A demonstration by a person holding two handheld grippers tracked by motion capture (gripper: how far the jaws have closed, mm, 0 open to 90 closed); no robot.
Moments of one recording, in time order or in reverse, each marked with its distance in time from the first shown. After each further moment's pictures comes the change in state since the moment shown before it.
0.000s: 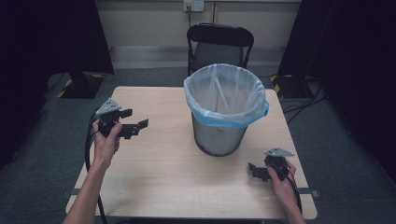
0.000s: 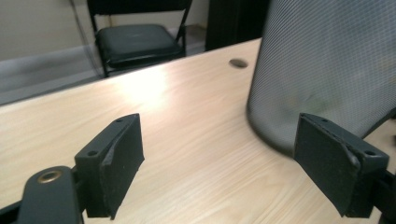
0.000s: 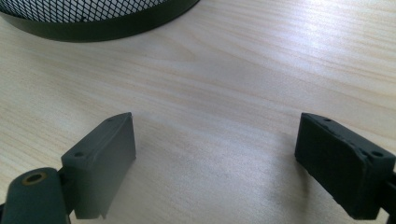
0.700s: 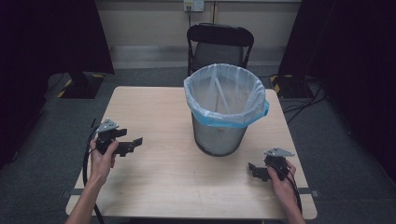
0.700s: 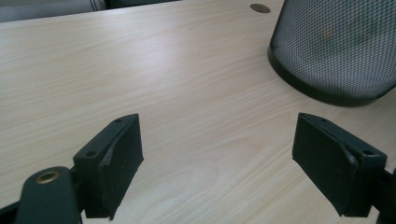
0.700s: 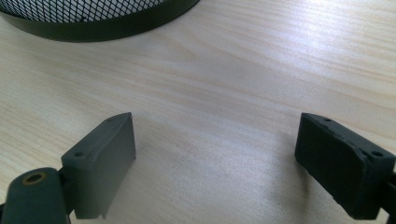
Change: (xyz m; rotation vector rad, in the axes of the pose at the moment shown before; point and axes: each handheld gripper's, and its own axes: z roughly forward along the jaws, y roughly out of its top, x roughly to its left) left arm 0.012 -0.067 0.001 0.109 0.029 -0.069; right arm 0.000 0.000 0.000 0.000 0.000 0.000
